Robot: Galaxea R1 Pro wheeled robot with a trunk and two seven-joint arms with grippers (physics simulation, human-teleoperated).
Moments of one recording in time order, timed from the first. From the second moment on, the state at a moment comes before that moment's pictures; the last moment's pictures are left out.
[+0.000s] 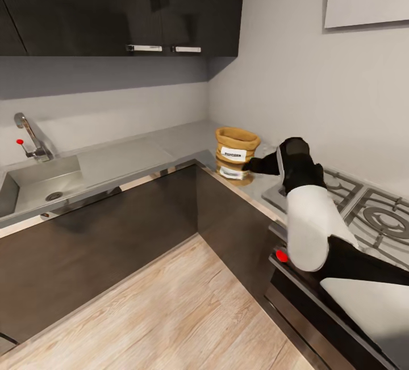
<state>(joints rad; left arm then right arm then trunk) 0.00 0.01 0.04 -0.05 0.13 -0.15 0.10 -1.35 0.17 -0.46 -0.75 0.59 1.05 0.37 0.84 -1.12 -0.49</state>
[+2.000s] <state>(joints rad) 0.00 0.01 0.04 -0.05 0.13 -0.14 0.10 -1.50 0.10 -0.27 -0.70 0.54 1.04 0.16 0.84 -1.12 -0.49</state>
